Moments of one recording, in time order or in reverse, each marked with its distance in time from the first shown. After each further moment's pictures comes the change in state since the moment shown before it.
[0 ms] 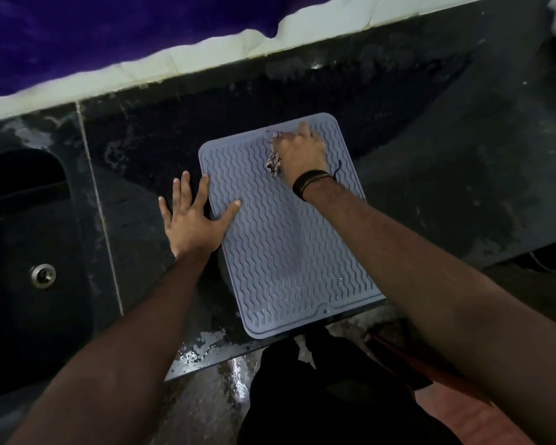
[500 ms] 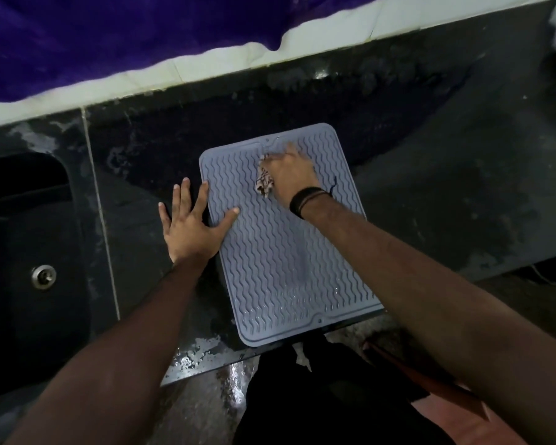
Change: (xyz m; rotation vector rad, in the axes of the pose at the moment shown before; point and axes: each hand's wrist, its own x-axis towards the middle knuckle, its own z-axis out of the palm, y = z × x) left_hand 0.001 -0.001 0.004 -0.019 0.027 -0.004; right_hand -0.010 -0.006 0.006 0.135 0.022 -0.146
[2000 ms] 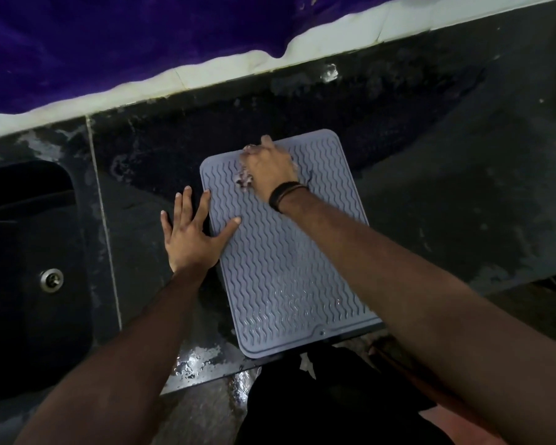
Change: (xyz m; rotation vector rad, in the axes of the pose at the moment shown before) left_hand 0.000 0.001 -0.005 0.036 -0.057 -0.012; right_hand 0.039 -0.023 -0.005 0.019 0.057 -0.083
